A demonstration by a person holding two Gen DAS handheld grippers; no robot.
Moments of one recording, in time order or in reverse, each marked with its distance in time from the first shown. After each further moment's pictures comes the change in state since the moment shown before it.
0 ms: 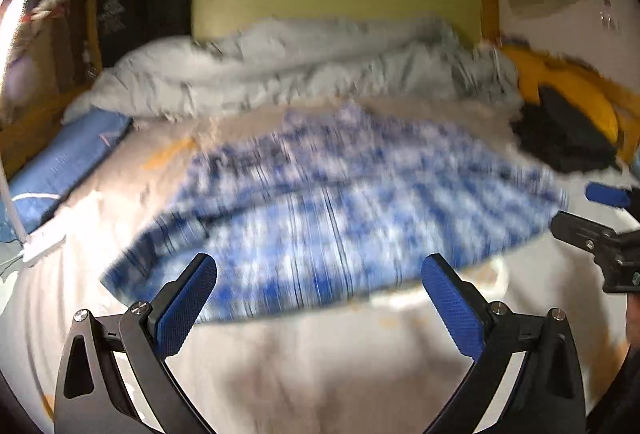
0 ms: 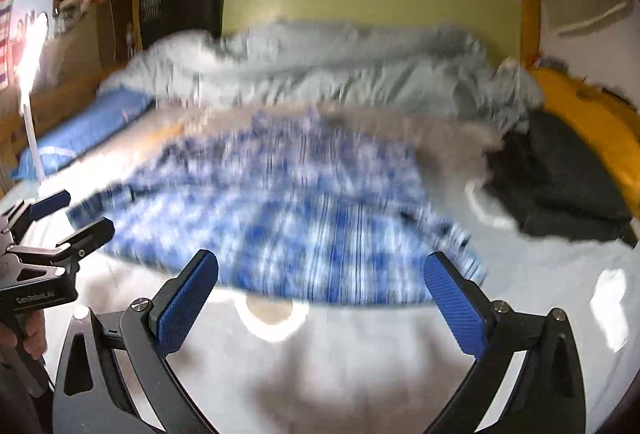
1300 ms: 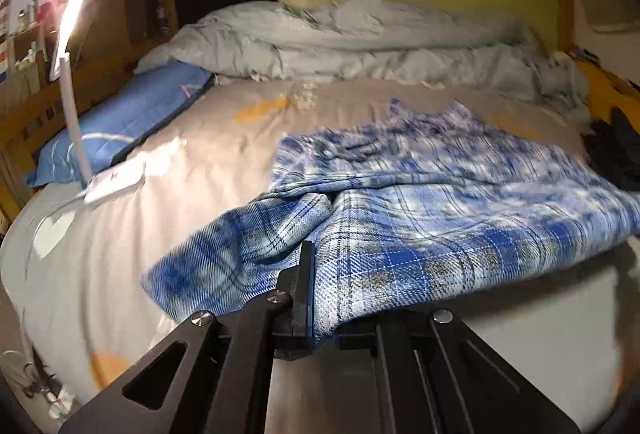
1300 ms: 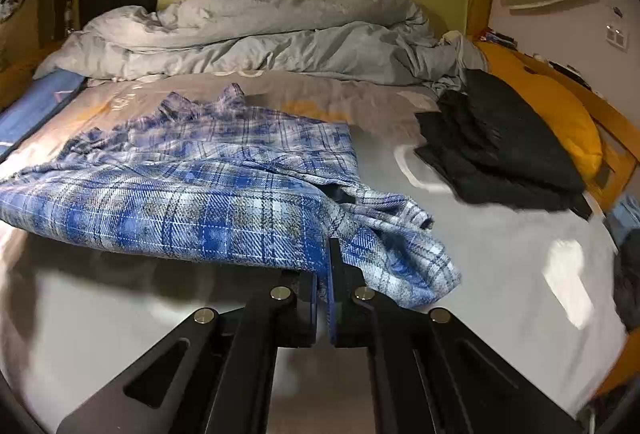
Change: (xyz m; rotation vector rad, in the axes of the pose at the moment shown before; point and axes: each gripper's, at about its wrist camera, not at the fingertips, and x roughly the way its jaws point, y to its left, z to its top) left arm -0.047 0.082 -0.026 -0.145 0.077 0.201; right arm -0.031 -0.036 -0.011 0.043 0.041 -0.228
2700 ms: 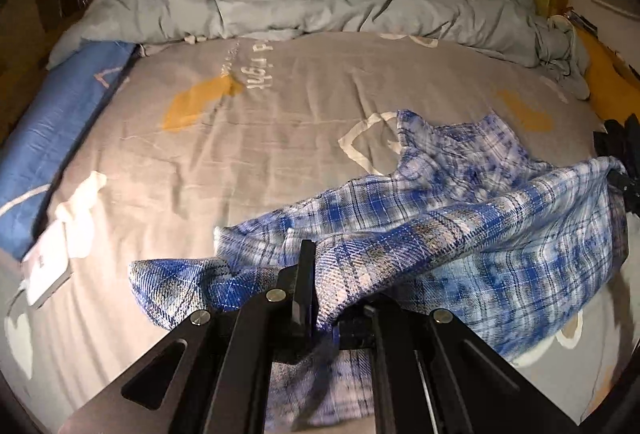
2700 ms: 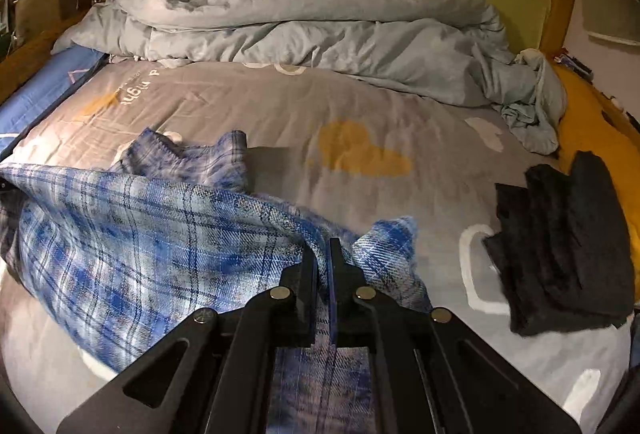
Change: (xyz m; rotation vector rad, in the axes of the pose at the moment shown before) left arm 0.172 0.009 0.142 0.062 0.278 -0.160; right arm 0.151 0.017 0.135 -0.128 0.080 0.153
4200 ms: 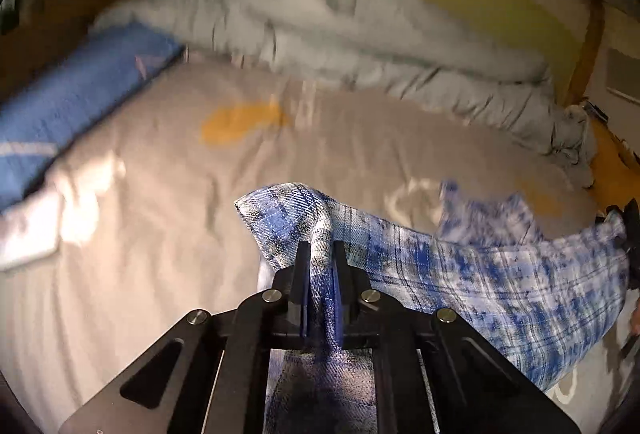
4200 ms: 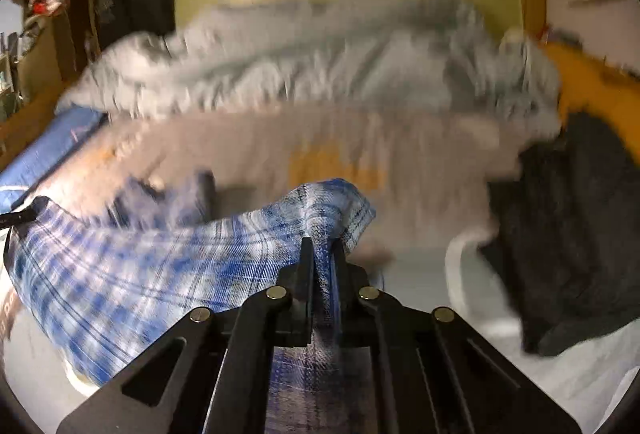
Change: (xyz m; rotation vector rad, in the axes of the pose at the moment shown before) left arm -0.011 0.062 -0.020 -0.198 -0.264 -0.019; right arm -0.011 -0.056 -0.018 0.095 -0.246 0.035
